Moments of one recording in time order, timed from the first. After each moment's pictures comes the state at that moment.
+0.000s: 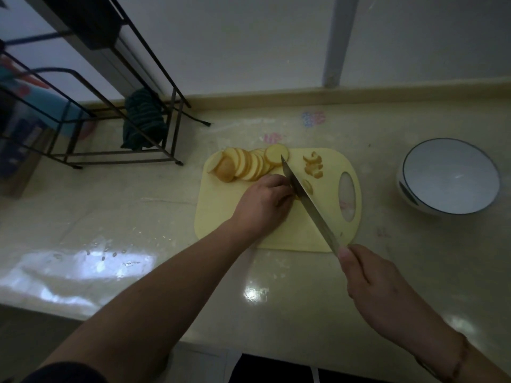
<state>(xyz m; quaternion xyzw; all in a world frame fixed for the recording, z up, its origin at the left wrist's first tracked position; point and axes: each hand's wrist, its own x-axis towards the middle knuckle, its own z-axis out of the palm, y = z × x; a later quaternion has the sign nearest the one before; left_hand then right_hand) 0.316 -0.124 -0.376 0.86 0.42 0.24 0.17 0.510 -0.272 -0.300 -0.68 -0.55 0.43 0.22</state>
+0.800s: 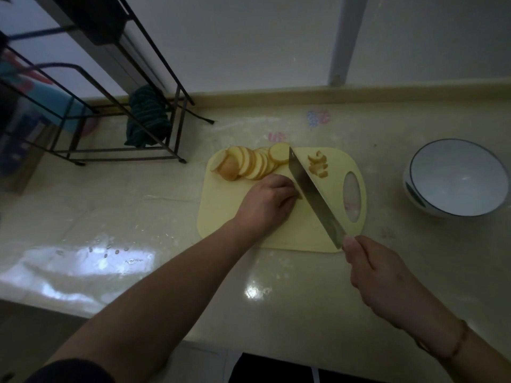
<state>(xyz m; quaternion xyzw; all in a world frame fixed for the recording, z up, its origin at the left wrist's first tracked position) 0.312 -0.122 -0.381 0.86 0.40 0.26 0.17 0.510 -0.254 -0.302 -0.68 -0.53 0.46 0.20</state>
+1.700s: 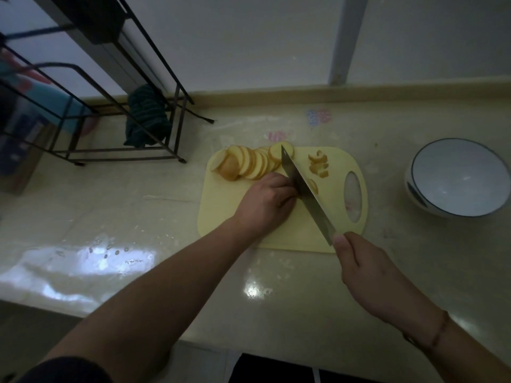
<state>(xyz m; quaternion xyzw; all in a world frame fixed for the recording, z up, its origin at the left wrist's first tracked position) 0.309 -0.117 -0.380 0.88 0.36 0.24 0.16 0.499 -0.248 -0.306 -0.68 -0.55 0.44 0.18</state>
